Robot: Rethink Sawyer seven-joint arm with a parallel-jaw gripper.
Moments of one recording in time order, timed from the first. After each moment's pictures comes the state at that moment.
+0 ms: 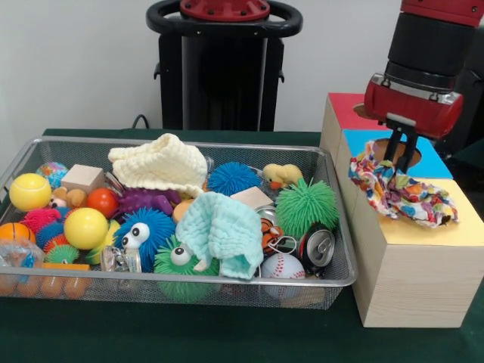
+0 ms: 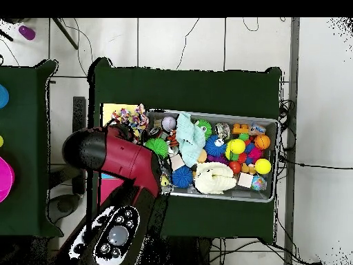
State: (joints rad) arm 0.38 -0.44 -0.50 1.50 0.61 0.47 2.10
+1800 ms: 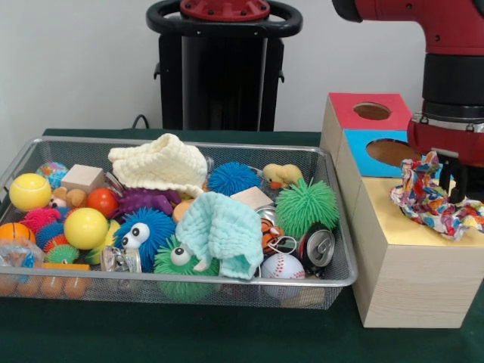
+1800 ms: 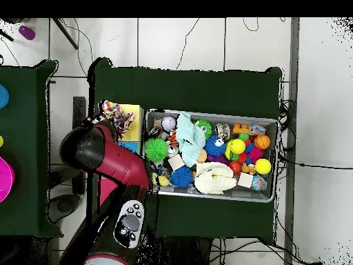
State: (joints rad) arm 0.31 -0.49 -0.23 1.63 0.84 0.20 2.10
